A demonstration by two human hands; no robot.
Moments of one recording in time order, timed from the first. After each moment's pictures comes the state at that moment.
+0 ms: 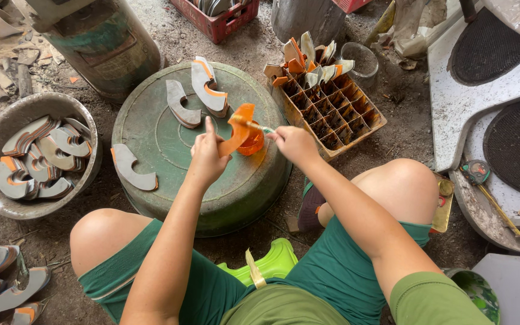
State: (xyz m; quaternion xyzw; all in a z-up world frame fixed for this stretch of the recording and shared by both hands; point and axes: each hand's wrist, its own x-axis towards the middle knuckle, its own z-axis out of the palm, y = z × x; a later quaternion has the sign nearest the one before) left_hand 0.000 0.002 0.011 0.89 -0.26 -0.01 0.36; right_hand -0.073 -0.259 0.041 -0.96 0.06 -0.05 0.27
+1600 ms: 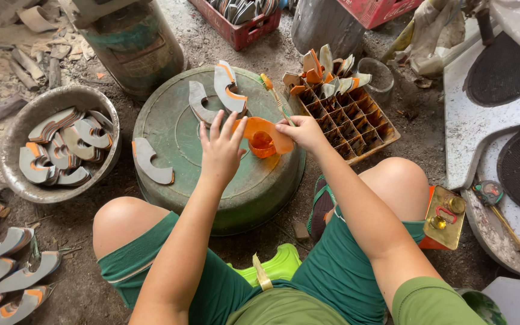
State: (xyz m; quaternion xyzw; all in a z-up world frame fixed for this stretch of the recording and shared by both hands) left_hand -0.027 0.011 0.077 0.91 -0.32 0.20 0.16; right_hand -0.027 -0.258 0.046 -0.78 0.12 0.04 0.61
